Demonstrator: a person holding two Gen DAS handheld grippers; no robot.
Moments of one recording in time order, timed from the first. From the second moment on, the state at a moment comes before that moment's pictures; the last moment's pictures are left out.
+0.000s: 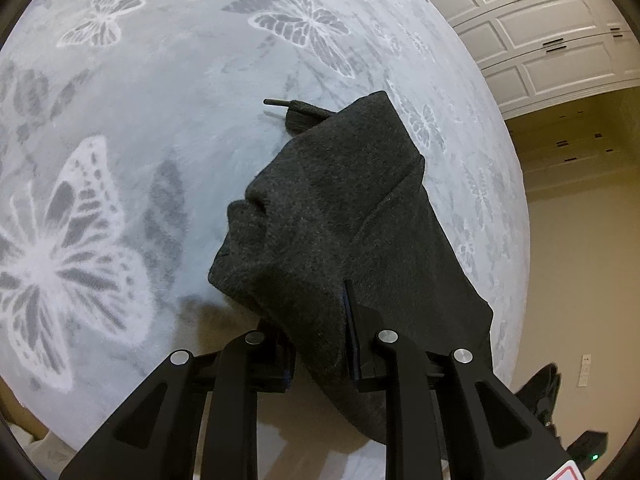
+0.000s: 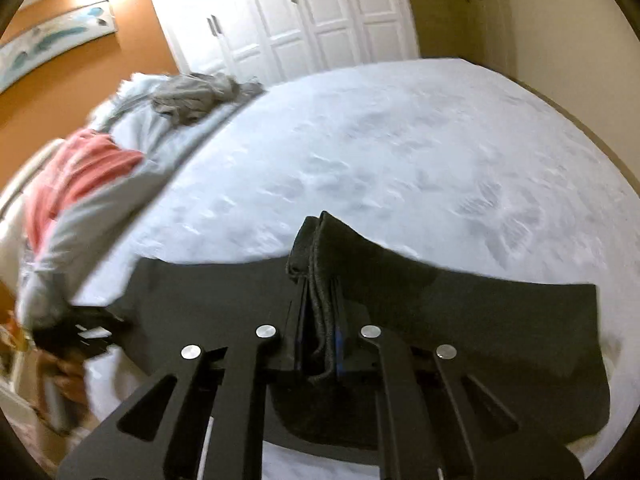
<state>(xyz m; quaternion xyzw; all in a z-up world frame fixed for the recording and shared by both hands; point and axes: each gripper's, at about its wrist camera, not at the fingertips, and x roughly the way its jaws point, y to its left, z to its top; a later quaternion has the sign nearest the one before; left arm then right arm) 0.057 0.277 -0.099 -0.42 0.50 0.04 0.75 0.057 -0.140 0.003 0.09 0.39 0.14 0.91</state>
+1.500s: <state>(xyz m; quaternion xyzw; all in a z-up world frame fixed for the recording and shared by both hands) 0.069 0.216 -0.034 -0.31 0.41 0.05 0.85 0.039 -0.344 -0.046 0.10 0.42 -0.08 0.90</state>
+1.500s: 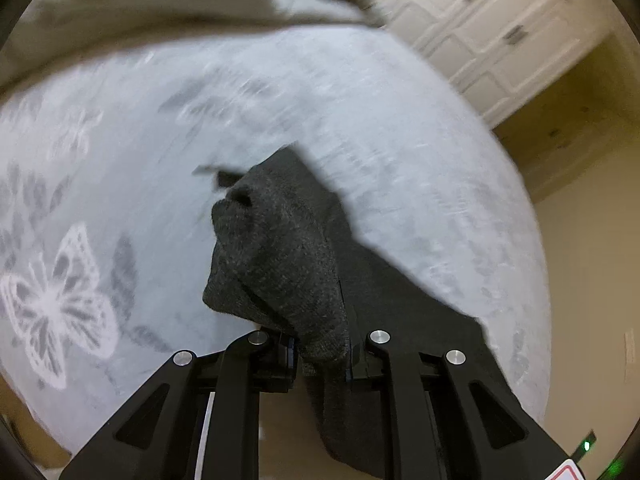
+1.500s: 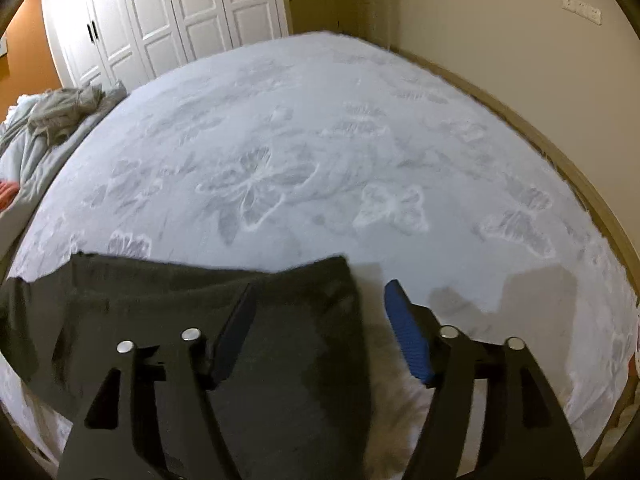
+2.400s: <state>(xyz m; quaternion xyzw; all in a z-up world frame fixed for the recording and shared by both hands) 0.025 0.130 0.019 -0.17 0.37 -0.06 0.91 0.053 -0.195 -0.092 0.17 0.50 0.21 0.82</state>
